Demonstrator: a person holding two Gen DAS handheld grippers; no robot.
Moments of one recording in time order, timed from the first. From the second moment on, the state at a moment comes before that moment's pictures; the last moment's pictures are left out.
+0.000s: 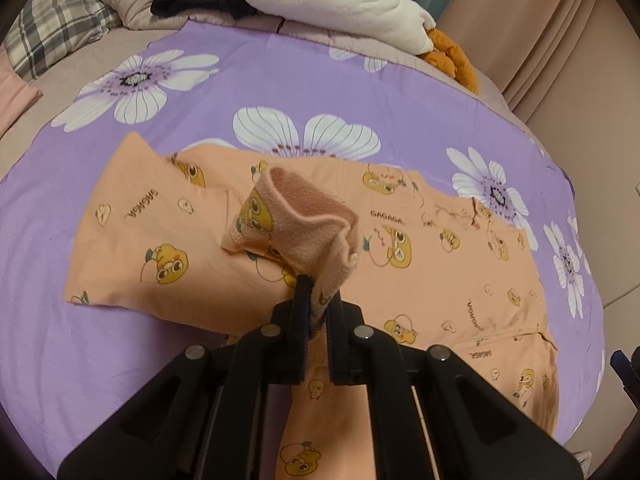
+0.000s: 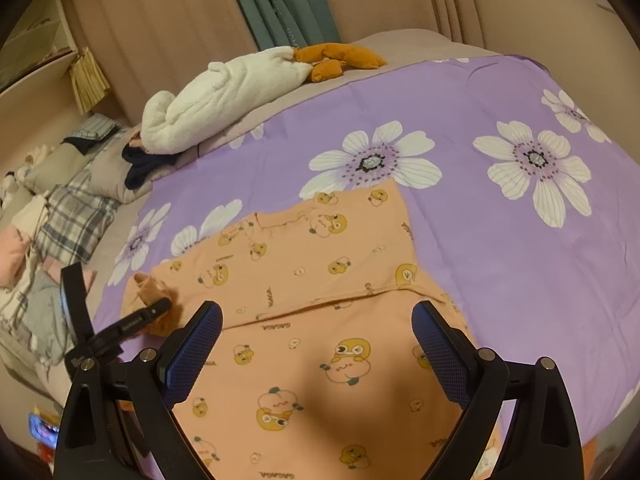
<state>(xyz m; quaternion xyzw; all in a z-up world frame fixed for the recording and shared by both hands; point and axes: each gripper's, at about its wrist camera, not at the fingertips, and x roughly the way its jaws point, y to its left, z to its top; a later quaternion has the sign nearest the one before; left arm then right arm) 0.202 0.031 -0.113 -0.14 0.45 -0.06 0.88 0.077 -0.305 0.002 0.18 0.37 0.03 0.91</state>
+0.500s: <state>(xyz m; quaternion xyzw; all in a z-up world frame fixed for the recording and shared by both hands) 0.197 0.025 -0.108 -0.17 0.46 -0.08 0.87 0.077 -0.304 0.000 0.18 0.38 0.03 0.91</state>
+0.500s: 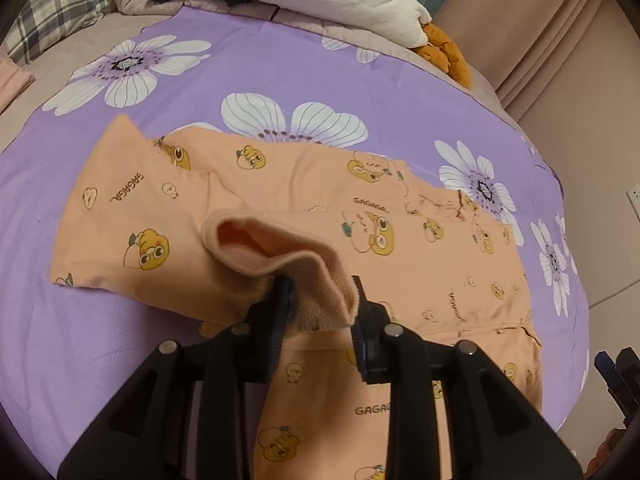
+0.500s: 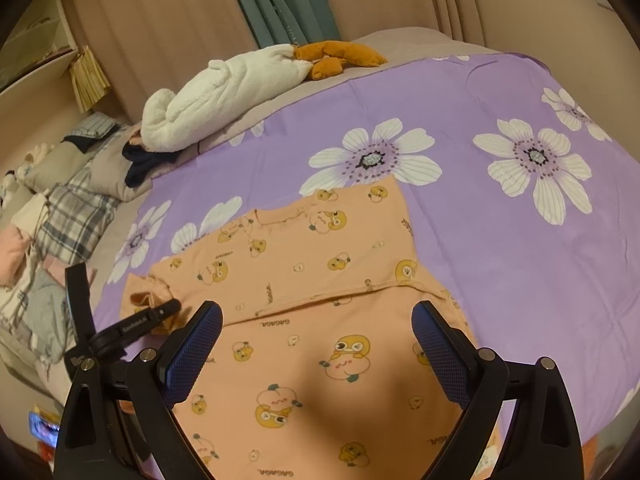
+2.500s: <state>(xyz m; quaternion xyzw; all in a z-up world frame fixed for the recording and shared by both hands) 0.101 0.173 -0.081 -0.29 0.42 0.06 0.86 0.218 -0.119 -0.068 0.06 0.53 0.20 0.82</state>
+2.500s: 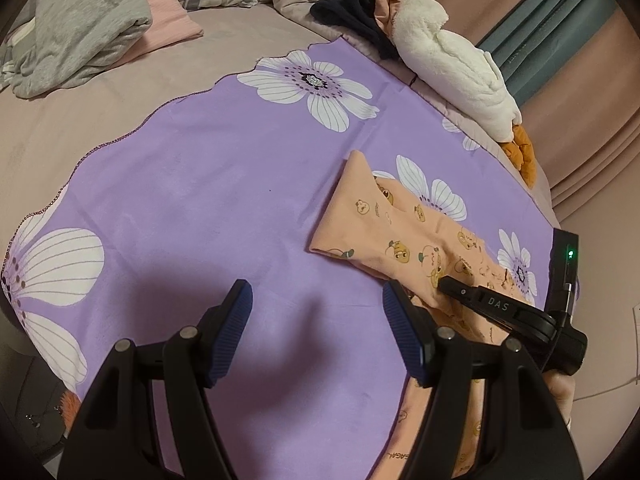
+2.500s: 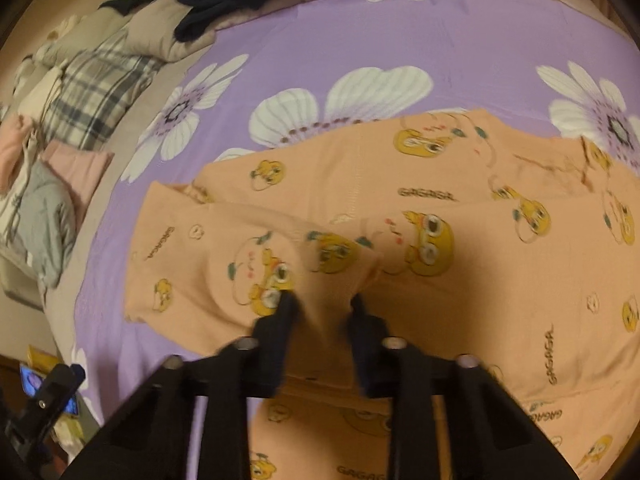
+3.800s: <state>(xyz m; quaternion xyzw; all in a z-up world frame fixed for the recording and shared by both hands) 0.167 0.132 -0.079 -0.26 0.45 0.00 0.86 0.192 -0.178 0.121 0.04 0.34 0.22 0.91</state>
